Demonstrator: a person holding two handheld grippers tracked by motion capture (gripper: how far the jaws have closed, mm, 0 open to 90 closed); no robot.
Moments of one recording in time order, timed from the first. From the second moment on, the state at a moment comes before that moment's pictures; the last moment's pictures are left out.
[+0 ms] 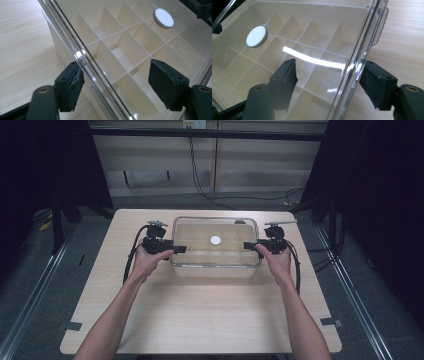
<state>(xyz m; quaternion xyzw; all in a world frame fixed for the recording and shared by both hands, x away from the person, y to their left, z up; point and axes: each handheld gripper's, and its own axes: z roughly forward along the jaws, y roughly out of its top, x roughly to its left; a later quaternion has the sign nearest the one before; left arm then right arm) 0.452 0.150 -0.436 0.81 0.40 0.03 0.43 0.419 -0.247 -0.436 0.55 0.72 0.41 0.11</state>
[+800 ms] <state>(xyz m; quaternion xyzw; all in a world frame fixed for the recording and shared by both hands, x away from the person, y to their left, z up) 0.442 0.164 -0.422 0.79 0.39 0.06 0.47 0.401 -0.271 -0.421 0.53 0.68 0.50 0.10</state>
